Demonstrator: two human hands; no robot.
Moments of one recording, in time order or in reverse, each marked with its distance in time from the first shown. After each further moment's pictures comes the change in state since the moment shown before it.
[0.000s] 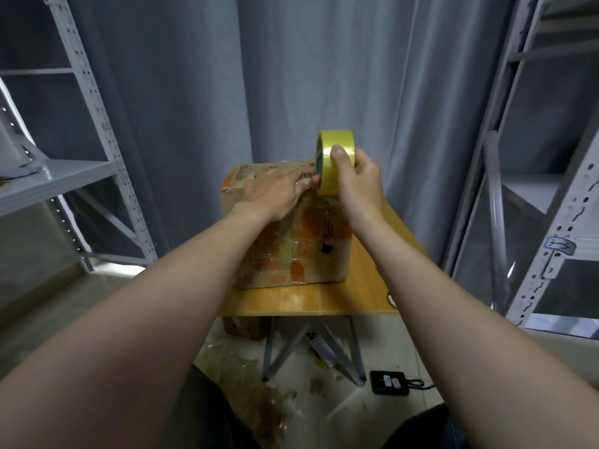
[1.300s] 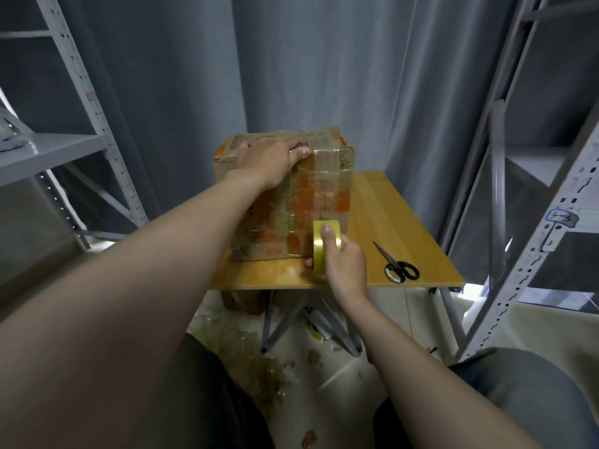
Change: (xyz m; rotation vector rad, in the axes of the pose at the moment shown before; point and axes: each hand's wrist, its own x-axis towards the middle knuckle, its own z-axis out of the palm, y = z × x) left_hand 0.009 -0.004 0.000 -0.027 -0.015 -0.025; right_hand -0.120 0.117 -0.010 -0.196 -0.089 0.404
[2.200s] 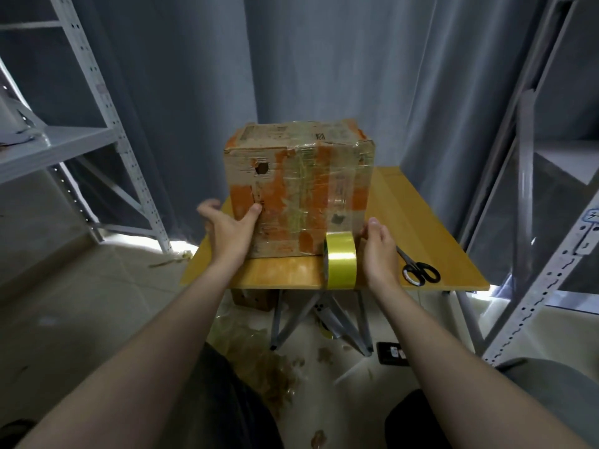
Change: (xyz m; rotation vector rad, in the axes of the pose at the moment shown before) left_hand -0.108 -0.063 0.104 -0.897 0.420 -0.646; right_hand 0.045 0.016 -0.020 0.020 0.165 0.064
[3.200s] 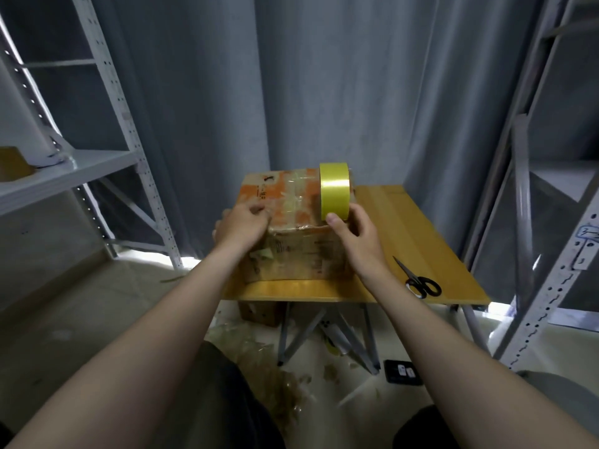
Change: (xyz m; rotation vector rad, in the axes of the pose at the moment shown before) left_hand 0.010 0.066 -0.029 0.497 -0.275 0.029; right_hand -0.019 -0.060 0.008 0.132 -0.365 -0.393
